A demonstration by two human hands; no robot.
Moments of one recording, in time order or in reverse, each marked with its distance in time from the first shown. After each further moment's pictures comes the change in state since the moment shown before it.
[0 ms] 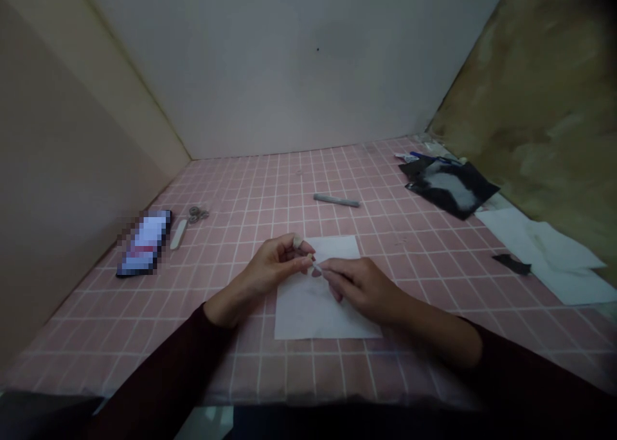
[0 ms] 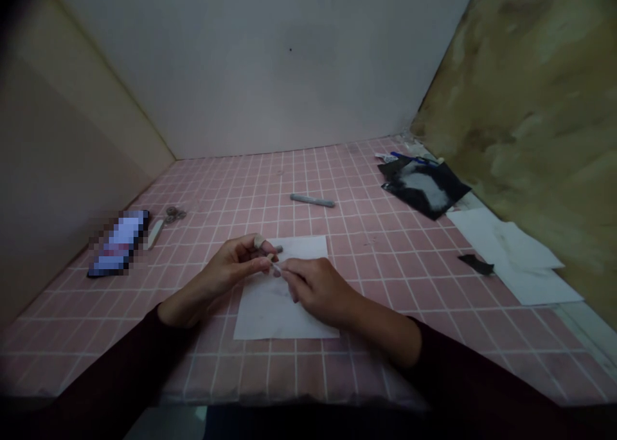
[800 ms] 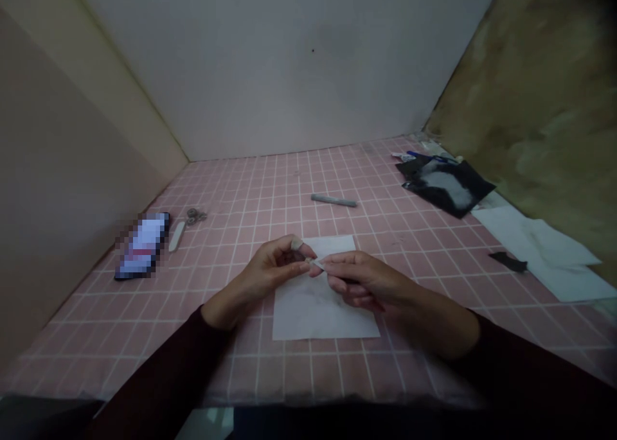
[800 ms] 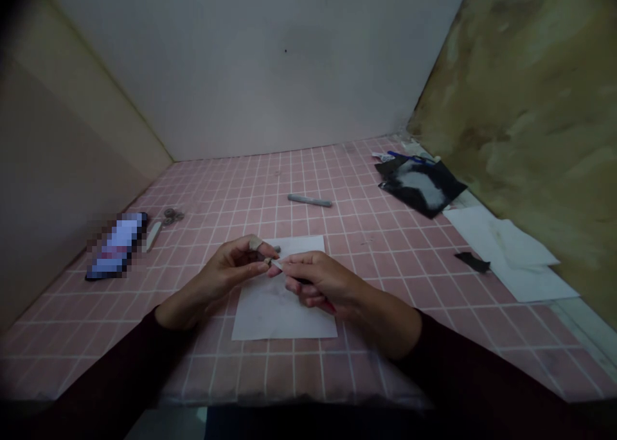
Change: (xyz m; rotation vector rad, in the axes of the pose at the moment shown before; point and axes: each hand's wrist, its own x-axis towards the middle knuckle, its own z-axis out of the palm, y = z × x) left_hand -0.005 0.002 0.002 0.031 -0.047 0.060; right_hand 0.003 -0.006 -0.009 0.663 -0.152 0.408
